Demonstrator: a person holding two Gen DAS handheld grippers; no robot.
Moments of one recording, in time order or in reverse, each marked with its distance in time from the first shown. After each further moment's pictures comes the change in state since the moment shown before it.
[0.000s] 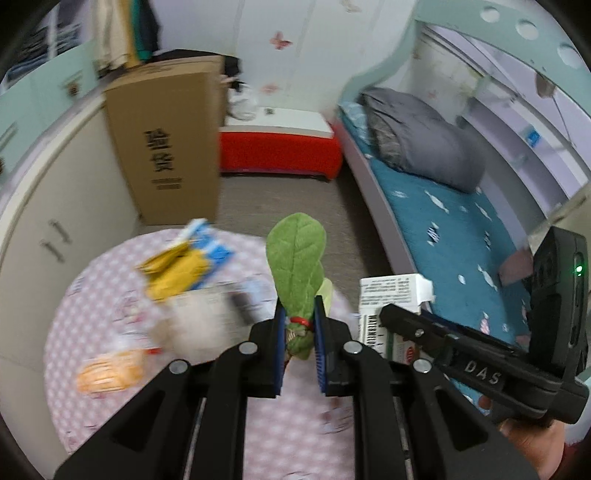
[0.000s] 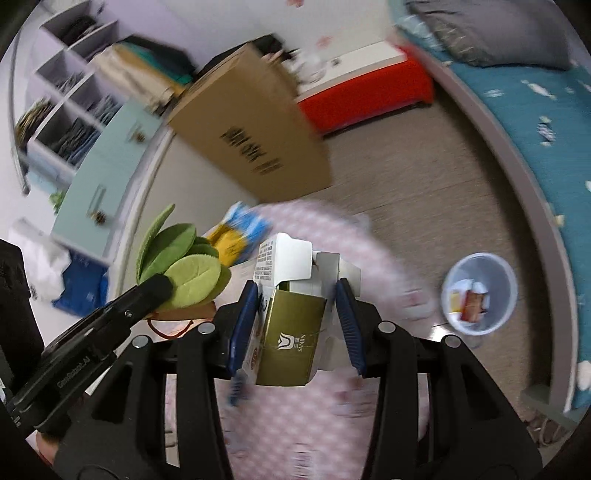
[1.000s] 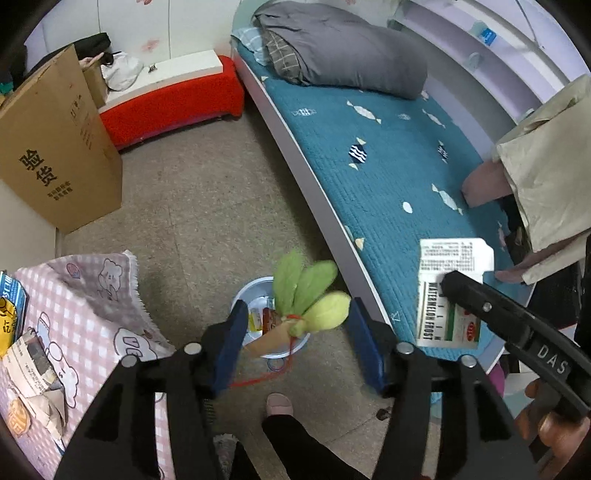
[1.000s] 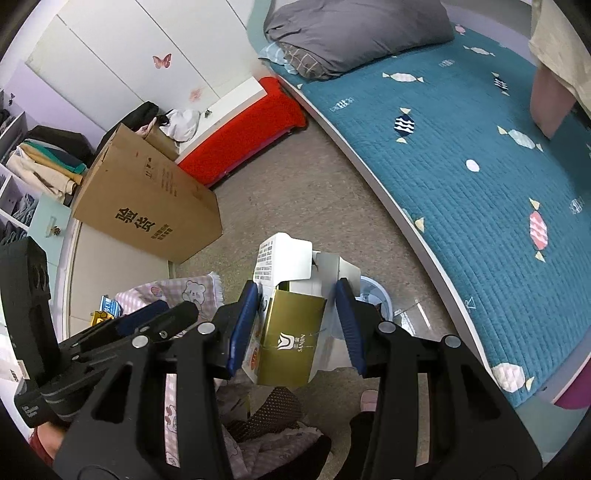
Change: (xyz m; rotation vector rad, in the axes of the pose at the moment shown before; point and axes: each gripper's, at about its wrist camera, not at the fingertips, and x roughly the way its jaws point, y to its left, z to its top) left arm 0.170 -0.264 0.015 0.221 0.275 -0.108; right arm -0.109 -0.263 0.041 0.240 -0.103 -0.228
